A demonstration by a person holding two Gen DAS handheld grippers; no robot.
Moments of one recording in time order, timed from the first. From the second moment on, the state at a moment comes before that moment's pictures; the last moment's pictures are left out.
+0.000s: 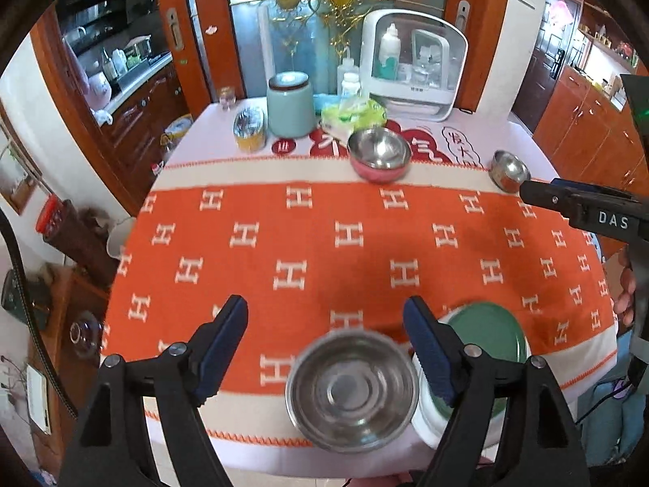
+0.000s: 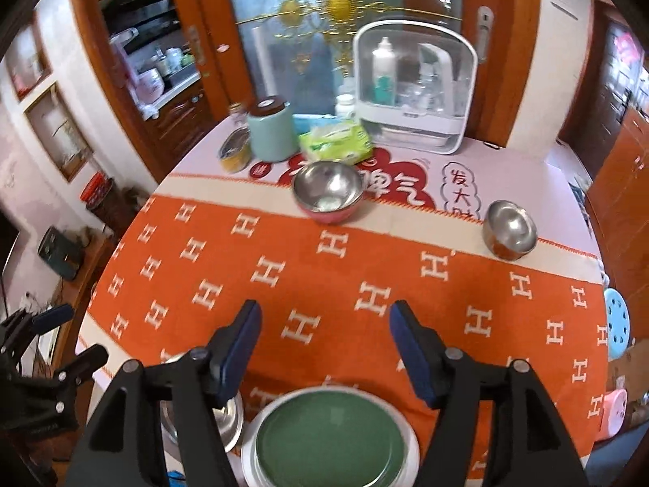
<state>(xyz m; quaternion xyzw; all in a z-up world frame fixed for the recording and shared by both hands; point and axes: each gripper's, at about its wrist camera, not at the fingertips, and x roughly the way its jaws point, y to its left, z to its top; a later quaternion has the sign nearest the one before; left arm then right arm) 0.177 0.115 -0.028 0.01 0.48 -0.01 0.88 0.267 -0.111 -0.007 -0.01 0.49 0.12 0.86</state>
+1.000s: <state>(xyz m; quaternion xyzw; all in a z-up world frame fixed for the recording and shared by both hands) 0.423 0.090 -0.067 -0.16 0.50 0.02 0.85 0.481 -0.145 -0.096 0.12 0.57 0.15 0.80</state>
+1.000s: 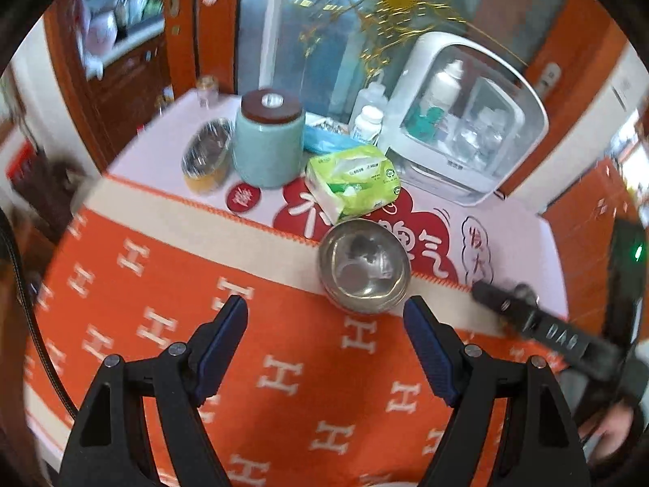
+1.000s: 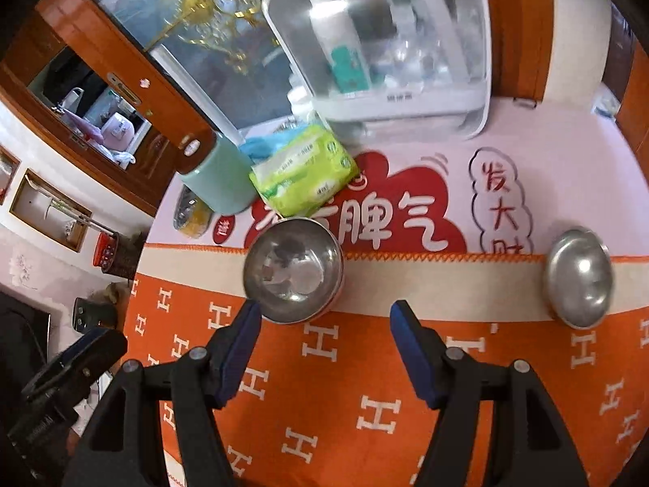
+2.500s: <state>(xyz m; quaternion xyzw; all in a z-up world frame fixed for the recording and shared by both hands) 0.505 0.048 -0.237 -0.19 0.61 0.02 0.77 0.532 -0.150 -0.253 0.30 0.65 0.22 0.66</state>
